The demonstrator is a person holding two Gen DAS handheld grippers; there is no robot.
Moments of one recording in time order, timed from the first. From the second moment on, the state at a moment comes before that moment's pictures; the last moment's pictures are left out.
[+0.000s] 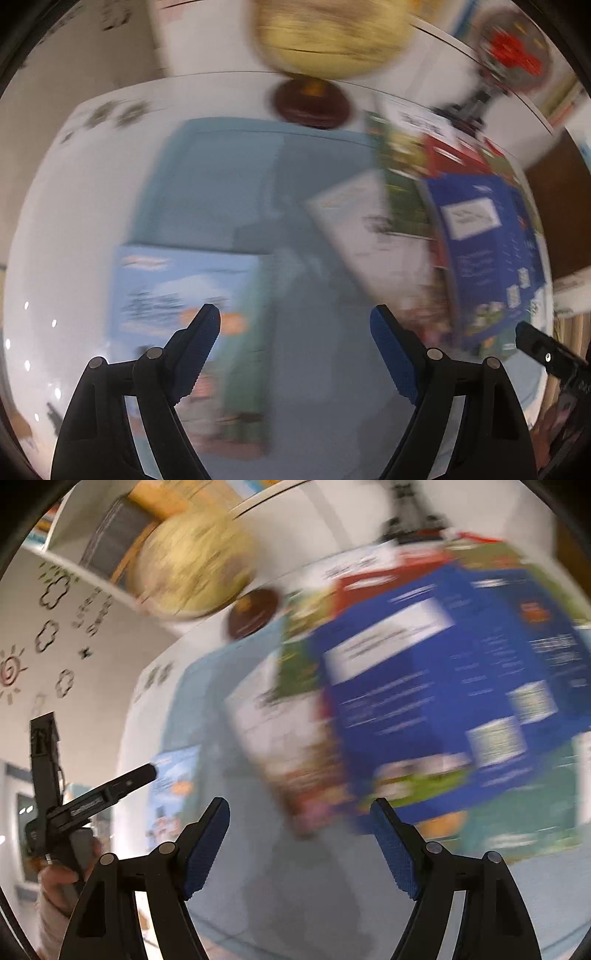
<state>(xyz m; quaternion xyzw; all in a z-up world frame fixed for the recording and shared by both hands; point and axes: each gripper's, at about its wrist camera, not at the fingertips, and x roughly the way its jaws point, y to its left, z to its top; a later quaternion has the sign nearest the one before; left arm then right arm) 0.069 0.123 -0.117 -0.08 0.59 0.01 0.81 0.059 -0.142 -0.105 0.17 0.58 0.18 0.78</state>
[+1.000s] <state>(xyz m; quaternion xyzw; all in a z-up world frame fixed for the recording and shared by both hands) 0.126 -0.033 -0.195 -0.07 0.65 -0.08 0.75 0.161 -0.261 -0.161 0.21 0.56 0.27 0.75</state>
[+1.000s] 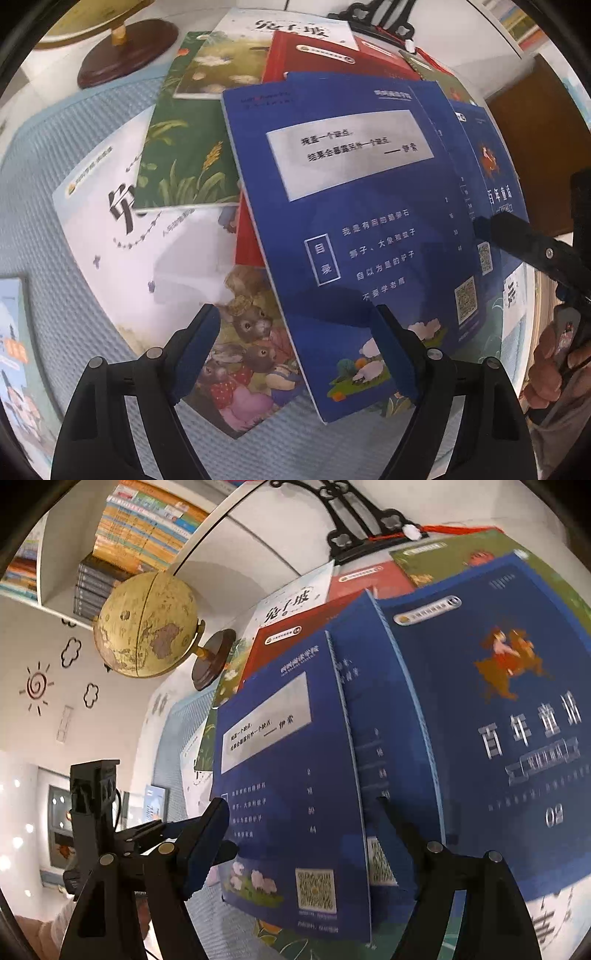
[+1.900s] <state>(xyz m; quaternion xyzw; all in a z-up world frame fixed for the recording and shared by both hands) 0.122 -0.060 -0.202 -0.02 0.68 -0.11 0.73 0.116 -0.297 -0.200 0.35 0.59 0.33 0.64</state>
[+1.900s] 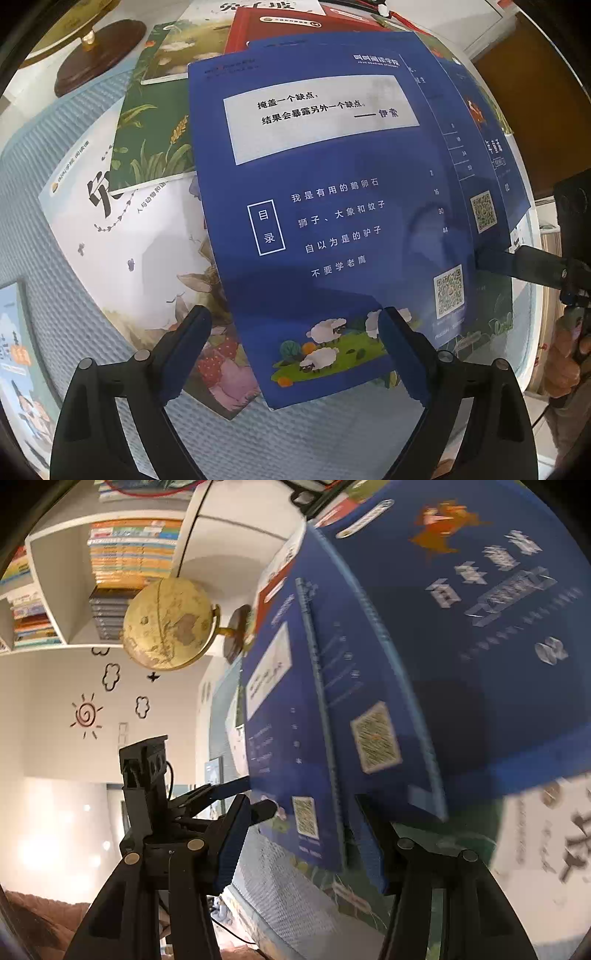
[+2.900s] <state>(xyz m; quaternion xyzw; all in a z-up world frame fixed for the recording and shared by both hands) 0.104 -0.060 -0.200 0.00 0.66 -0.15 0.74 0.104 -0.258 -0.197 0.34 0.58 0.37 0.63</state>
